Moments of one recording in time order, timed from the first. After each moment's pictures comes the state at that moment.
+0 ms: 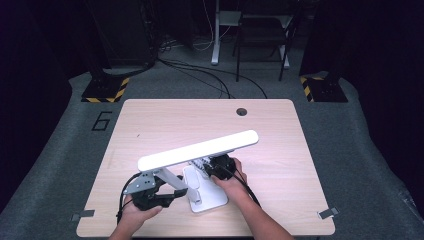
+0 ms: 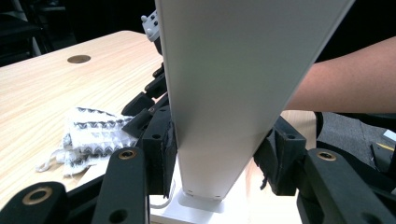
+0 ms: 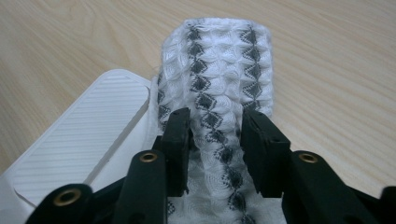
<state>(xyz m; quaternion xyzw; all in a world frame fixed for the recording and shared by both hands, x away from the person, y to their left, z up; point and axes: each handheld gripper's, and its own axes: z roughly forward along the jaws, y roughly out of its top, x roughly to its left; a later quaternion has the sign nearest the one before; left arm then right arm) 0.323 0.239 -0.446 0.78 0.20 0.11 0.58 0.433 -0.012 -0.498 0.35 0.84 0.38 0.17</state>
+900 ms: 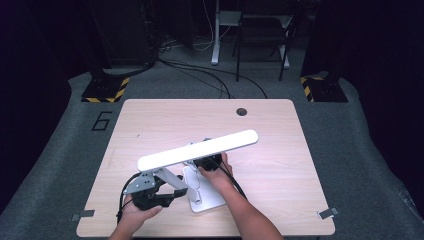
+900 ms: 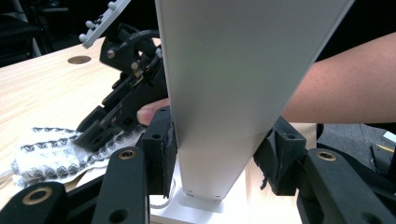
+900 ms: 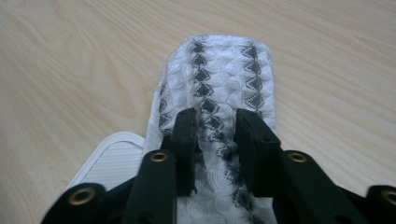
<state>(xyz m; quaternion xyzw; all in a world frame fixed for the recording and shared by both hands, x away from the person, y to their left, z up) 0.323 0.240 -0.446 0.78 0.20 0.11 0.58 0.463 0.029 -0.500 0.36 0.84 0.38 0.15</state>
